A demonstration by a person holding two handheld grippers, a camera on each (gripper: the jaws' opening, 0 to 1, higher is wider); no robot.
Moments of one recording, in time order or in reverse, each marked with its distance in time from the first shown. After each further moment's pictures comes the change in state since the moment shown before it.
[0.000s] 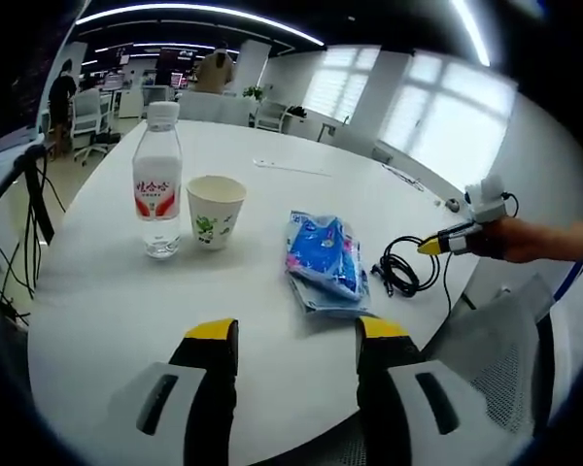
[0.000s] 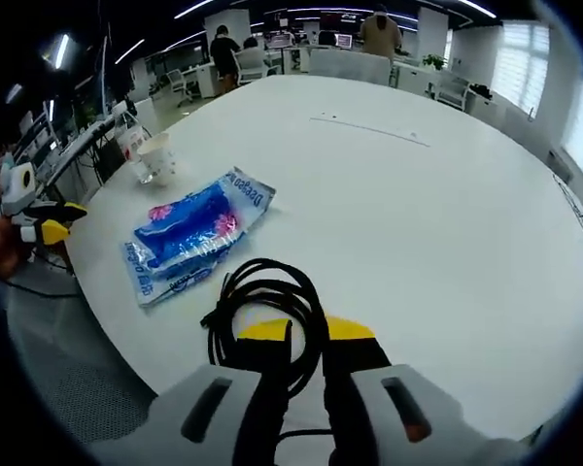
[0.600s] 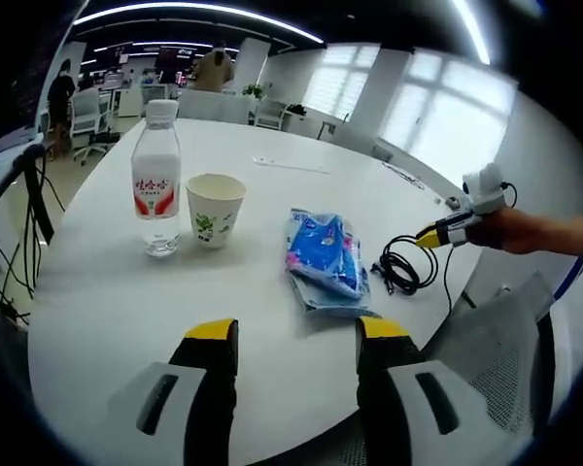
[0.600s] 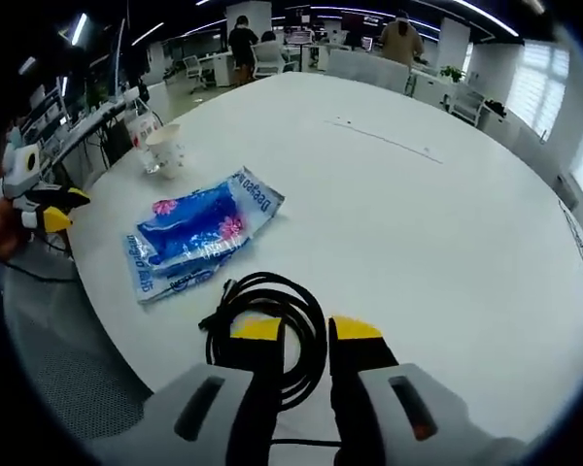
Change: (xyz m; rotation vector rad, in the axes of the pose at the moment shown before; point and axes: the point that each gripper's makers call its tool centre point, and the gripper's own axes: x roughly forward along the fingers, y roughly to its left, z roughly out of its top) left arm 0.002 0.002 -0.001 0.000 0.007 0.003; right arm -0.001 -0.001 0.020 -0.091 0.000 -0.002
